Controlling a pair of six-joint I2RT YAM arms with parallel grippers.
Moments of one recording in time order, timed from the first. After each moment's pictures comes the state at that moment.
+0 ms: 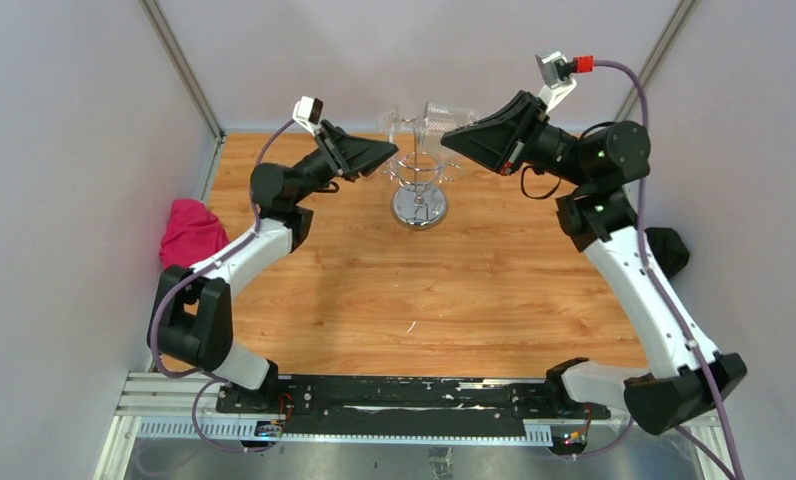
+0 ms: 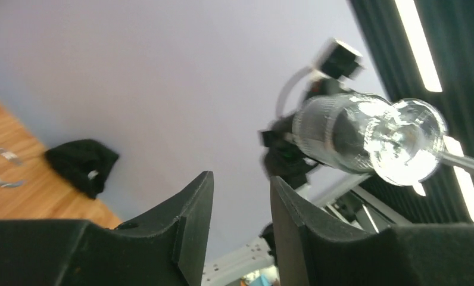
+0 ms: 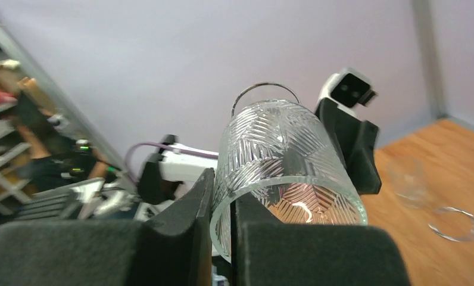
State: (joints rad) left arm -0.33 1.50 0.97 1.28 0.73 -1.65; right arm 0.39 1.23 1.37 0.51 -0.90 1.02
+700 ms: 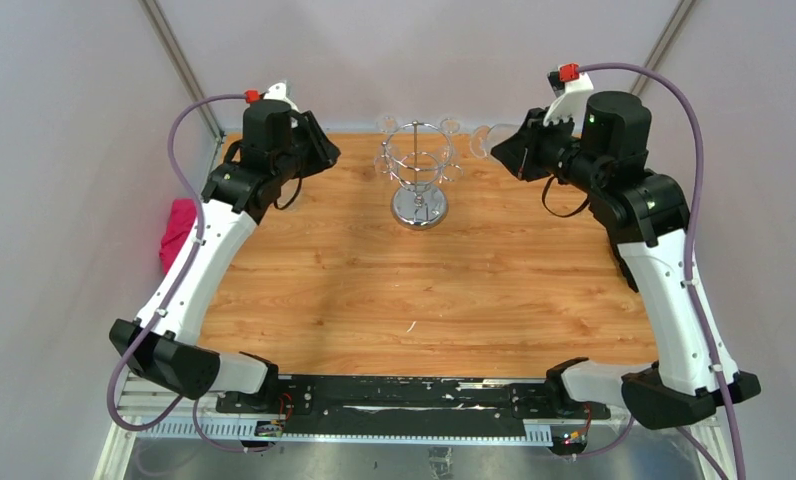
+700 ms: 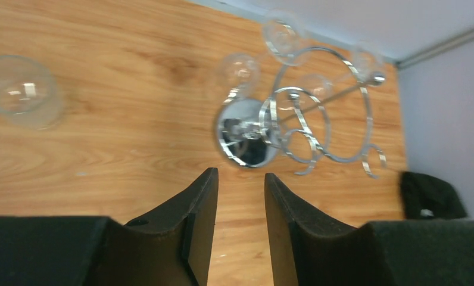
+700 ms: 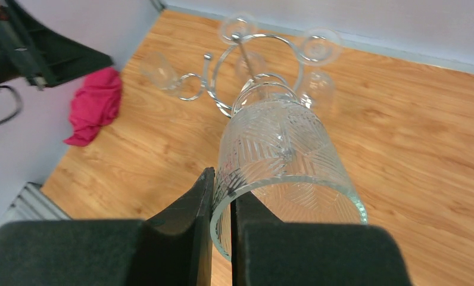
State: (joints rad) left arm -0.34 1.35 1.52 -0.56 -0.01 -0.58; right arm 0.38 1.21 1.75 -0.77 -0.25 0.23
